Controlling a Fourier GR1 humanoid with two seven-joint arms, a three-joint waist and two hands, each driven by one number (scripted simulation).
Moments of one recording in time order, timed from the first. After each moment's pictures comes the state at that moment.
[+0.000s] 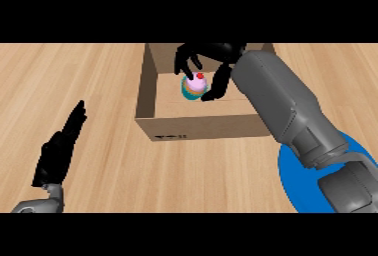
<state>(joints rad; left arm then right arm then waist) -0.04 0.18 0.06 -1.54 -0.20 0.01 0.09 -1.31 -0.12 0.26 -0.34 0.57 0.34 -0.71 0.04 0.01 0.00</state>
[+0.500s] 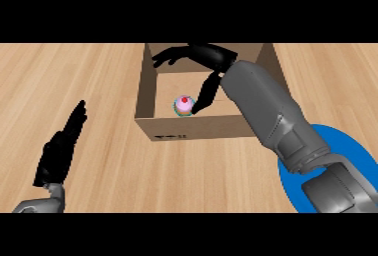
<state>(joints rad) -0.05 0.17 0.06 -1.53 -0.21 0.02 0.09 -1.32 -0.05 0.14 -0.23 0.50 0.34 -0.71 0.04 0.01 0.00</state>
